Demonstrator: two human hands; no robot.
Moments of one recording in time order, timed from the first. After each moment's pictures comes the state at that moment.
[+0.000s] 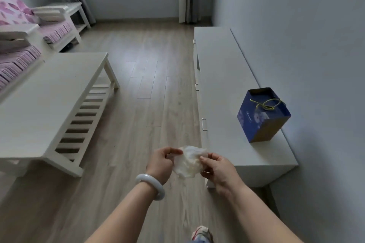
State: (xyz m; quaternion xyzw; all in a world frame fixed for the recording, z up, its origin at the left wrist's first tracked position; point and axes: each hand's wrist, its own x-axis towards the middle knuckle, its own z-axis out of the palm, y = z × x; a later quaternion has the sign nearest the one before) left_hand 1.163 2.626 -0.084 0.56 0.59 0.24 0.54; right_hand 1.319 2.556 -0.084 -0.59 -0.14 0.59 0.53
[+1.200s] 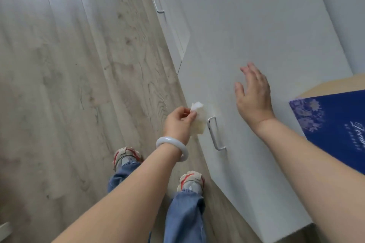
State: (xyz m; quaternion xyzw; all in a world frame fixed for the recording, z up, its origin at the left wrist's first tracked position) left_hand 1.411 3.095 -0.468 0.47 0.56 0.05 0.68; right_hand 1.589 3.027 -0.436 -0.91 -0.36 0.13 0.17
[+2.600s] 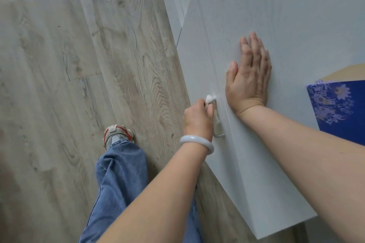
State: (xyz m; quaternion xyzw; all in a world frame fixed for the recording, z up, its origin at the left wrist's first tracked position) left_hand 1.457 3.030 -0.517 0.63 0.59 0.01 0.51; right_hand 1.583 3.027 -0.498 -0.90 -0.42 -0.03 0.09
